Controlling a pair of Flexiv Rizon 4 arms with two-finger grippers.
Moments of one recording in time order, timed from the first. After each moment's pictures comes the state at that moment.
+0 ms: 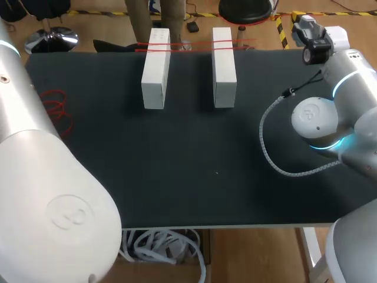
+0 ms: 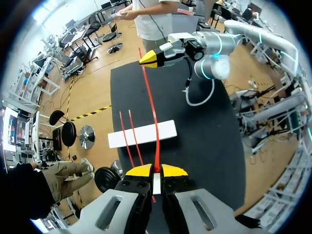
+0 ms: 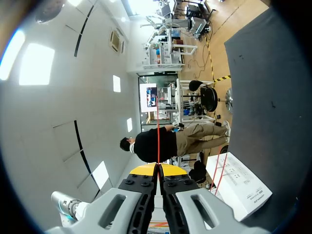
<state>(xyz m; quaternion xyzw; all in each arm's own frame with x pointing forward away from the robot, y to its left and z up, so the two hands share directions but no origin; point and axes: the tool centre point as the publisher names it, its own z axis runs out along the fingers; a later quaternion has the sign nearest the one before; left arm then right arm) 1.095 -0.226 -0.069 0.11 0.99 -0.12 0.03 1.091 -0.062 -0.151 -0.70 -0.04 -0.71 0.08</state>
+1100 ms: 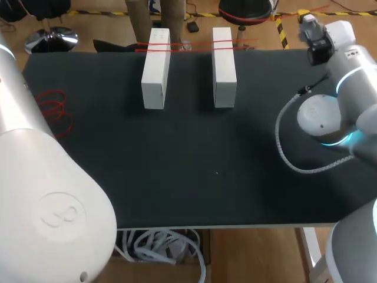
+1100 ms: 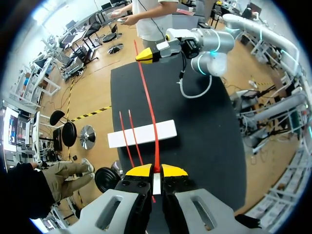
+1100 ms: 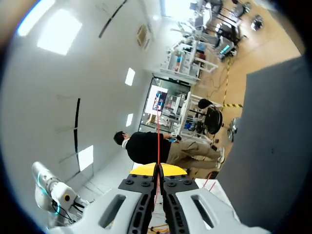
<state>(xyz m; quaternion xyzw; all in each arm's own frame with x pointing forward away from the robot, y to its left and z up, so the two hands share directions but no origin) 1.094 -0.224 -0.071 0.11 0.99 -0.12 0.03 1.098 -0.082 -0.148 -0.67 -0.15 -0.72 -0.07</state>
